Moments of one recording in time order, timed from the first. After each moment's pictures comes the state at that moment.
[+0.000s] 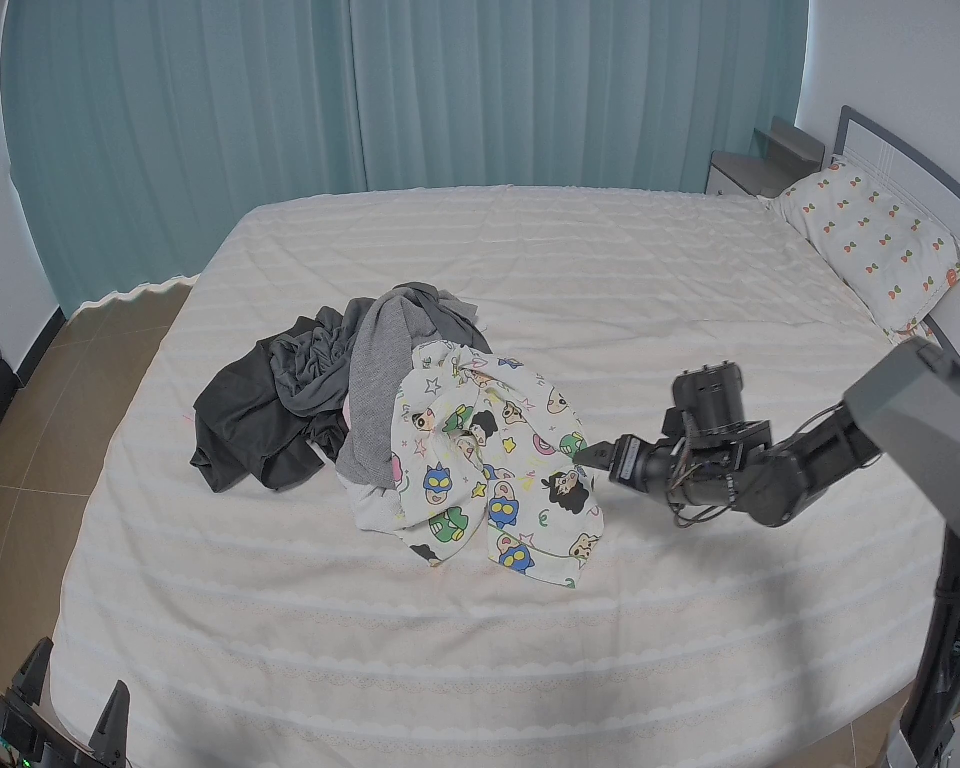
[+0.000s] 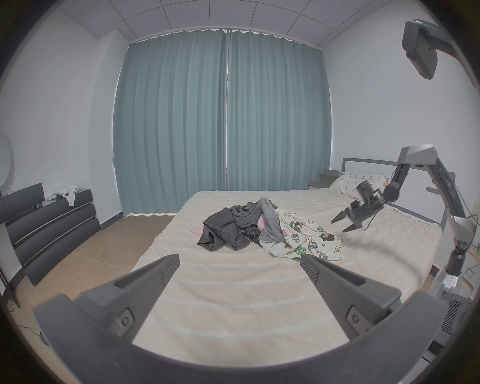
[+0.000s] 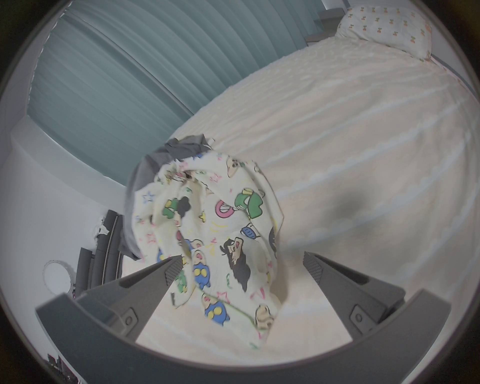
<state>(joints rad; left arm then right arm) 0.00 0.02 -0.02 0.00 -0.03 0.00 0.43 2.24 -1.16 -0.47 0.05 0.64</state>
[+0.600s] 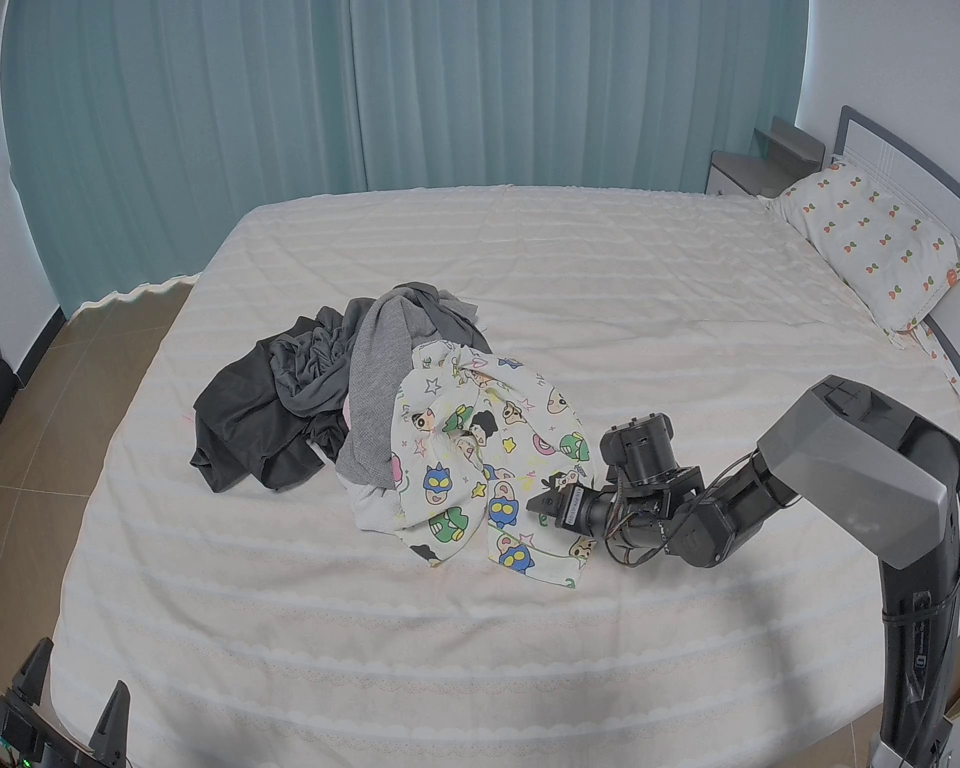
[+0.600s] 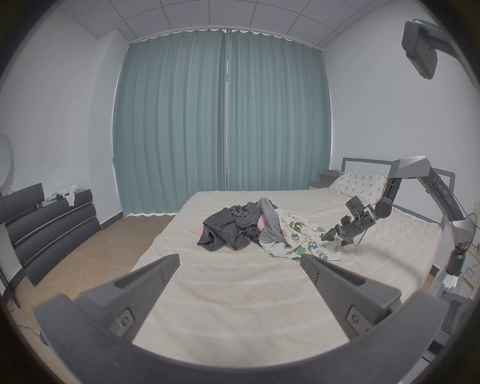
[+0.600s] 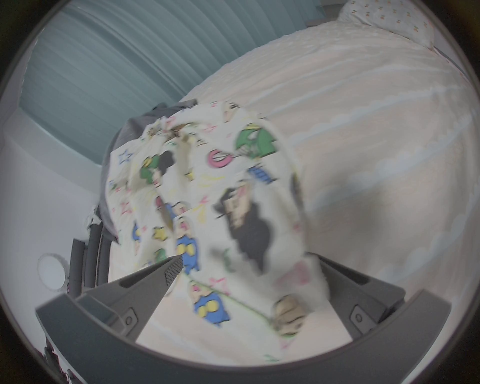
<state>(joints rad) 0.00 0.02 -0.02 0.00 -0.03 0.00 0.53 2.37 -1.21 -0.50 0.01 0.67</state>
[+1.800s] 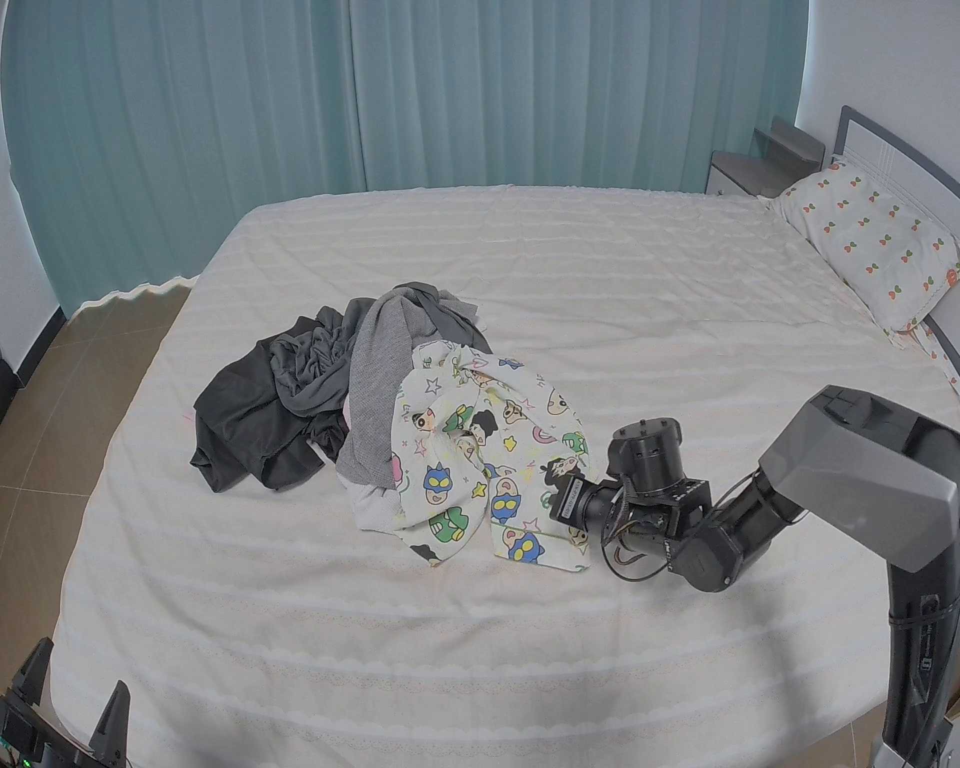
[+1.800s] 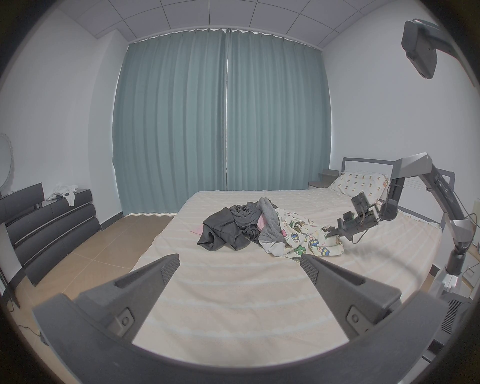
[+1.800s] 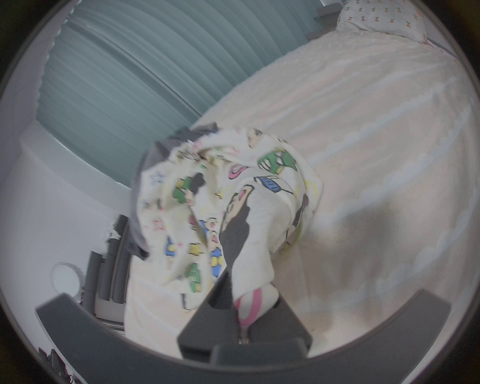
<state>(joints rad) 0.00 0.02 -0.02 0.00 -0.03 0.00 0.54 2.30 -1.02 -0.84 0.01 0.72</state>
